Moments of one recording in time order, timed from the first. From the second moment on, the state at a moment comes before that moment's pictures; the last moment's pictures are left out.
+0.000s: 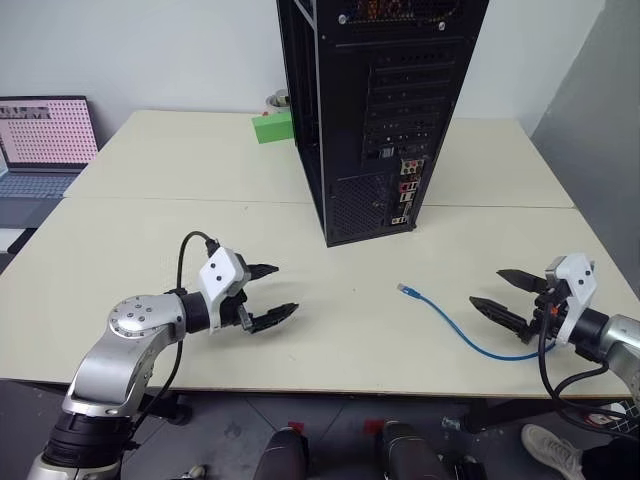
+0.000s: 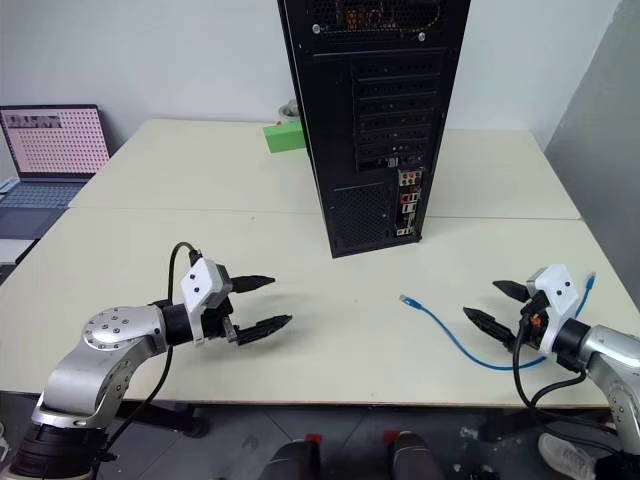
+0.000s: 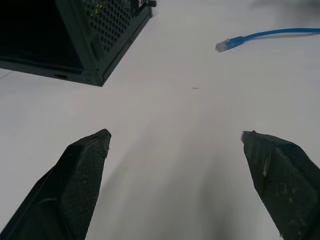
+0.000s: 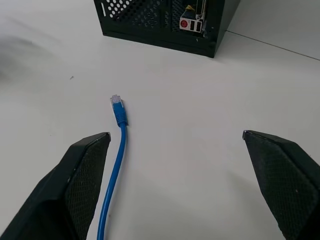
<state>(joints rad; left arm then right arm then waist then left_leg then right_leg) -0.16 0.71 0.05 -0.26 -0.36 0.41 -0.96 0.03 -0.76 -0.29 -0.26 0.53 0.48 0.82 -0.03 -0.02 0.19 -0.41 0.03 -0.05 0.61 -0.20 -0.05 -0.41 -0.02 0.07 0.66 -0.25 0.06</state>
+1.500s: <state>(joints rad) -0.32 0.69 -0.23 -0.26 -0.29 0.30 -1.13 -0.11 -0.65 0.06 -0.21 0.32 0.51 0.73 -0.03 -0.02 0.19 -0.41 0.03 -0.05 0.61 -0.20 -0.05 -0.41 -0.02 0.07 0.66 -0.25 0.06</state>
